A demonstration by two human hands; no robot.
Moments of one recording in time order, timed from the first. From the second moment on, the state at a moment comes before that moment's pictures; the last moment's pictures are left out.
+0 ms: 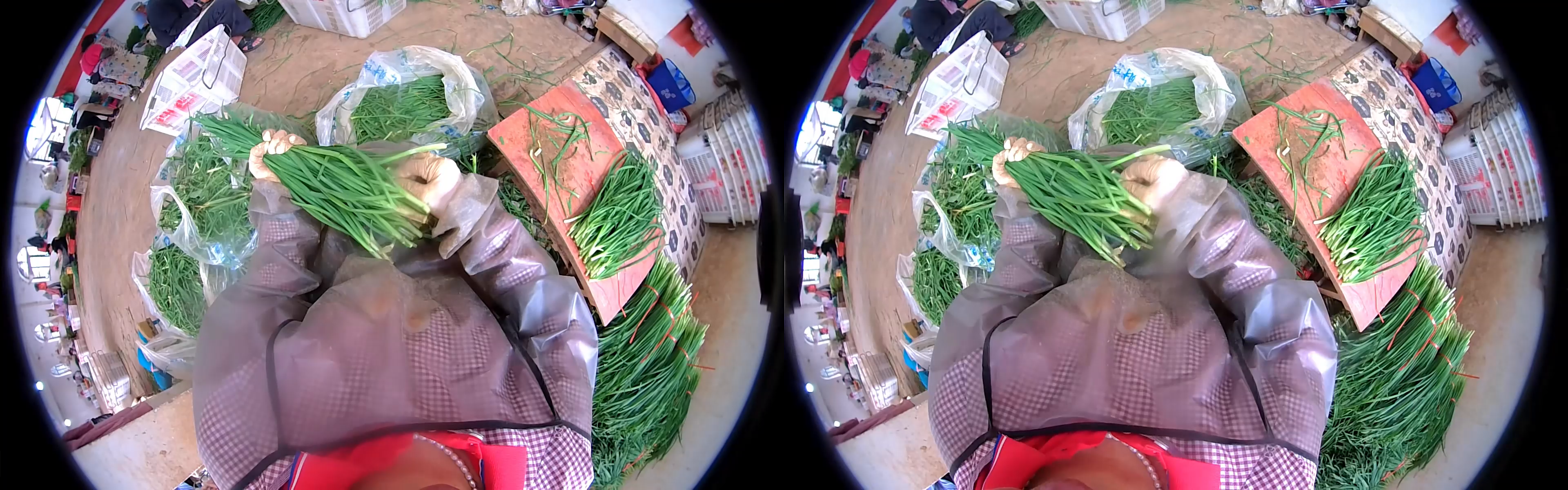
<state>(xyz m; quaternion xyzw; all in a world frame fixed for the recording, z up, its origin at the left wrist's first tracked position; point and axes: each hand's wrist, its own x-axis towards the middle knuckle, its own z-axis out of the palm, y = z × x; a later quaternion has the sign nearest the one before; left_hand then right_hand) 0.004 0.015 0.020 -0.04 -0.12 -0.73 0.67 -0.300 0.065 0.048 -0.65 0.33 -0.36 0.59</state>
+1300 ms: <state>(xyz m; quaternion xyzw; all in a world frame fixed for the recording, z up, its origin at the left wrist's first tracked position) 0.038 -0.019 -0.030 0.25 -0.06 -0.60 0.75 -0.360 0.086 0.062 -0.43 0.31 -0.46 0.71</state>
